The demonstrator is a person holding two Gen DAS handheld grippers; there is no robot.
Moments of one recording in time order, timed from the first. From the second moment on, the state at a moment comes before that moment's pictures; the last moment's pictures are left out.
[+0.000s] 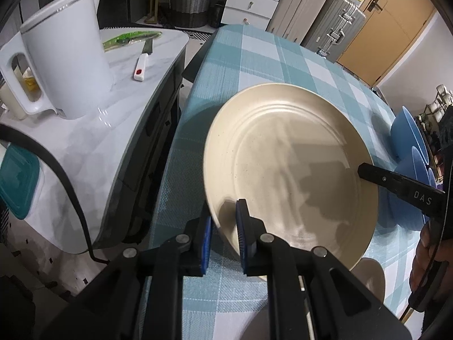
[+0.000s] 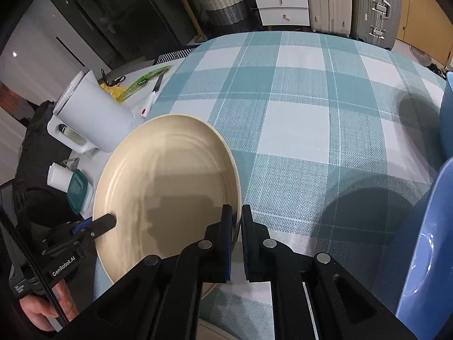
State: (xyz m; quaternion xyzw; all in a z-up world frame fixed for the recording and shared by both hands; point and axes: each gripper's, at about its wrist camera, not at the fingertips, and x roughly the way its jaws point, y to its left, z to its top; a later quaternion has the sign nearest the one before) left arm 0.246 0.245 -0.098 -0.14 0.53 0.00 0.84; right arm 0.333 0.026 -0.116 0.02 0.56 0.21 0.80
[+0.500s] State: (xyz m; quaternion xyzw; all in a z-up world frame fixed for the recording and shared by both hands) left arm 0.225 0.228 -0.056 -0.13 0.52 -0.01 0.85; right arm 0.305 0.005 -0.074 0.04 0.55 0.20 0.81
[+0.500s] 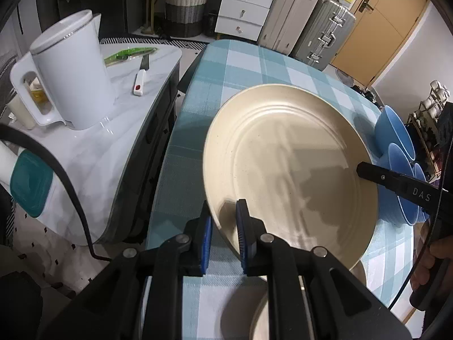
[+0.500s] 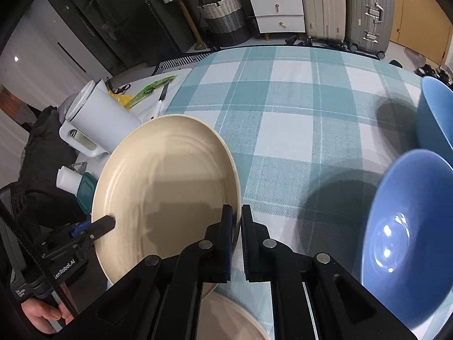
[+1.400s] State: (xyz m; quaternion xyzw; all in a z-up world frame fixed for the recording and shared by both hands) left arm 0.102 0.168 -0.060 -0.12 0.53 -0.01 0.84; right arm 0.155 -0.058 -0.089 0.07 0.56 0.19 0.80
